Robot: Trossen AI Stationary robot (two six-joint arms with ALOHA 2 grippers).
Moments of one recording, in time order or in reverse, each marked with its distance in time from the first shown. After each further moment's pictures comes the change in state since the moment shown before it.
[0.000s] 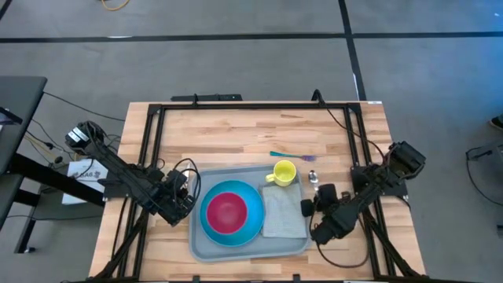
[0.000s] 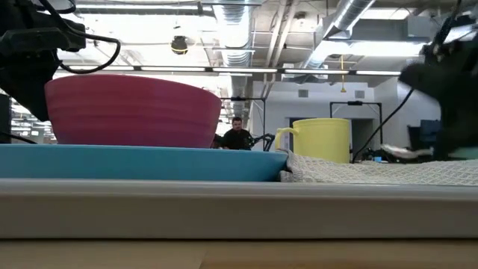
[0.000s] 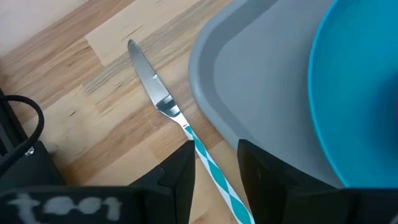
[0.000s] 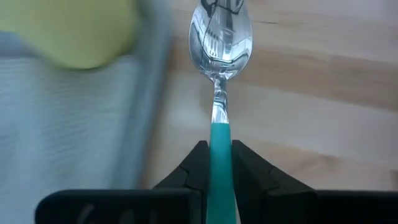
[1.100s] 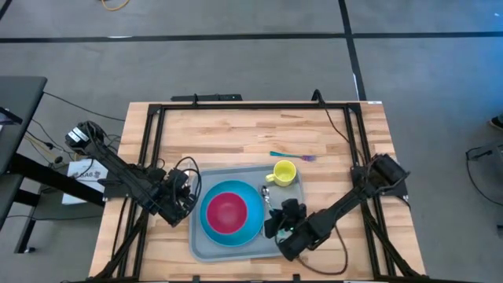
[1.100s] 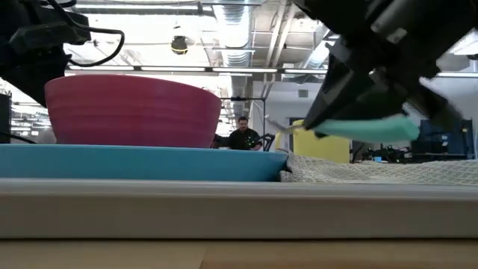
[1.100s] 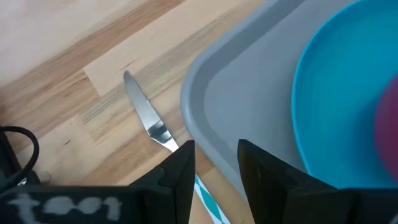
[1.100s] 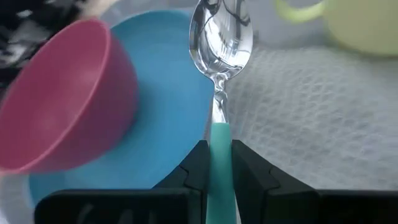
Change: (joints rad) left arm -0.001 0.000 0.000 0.023 -0.109 0.017; right arm -0.103 0.232 0.292 0.543 0.261 -0.423
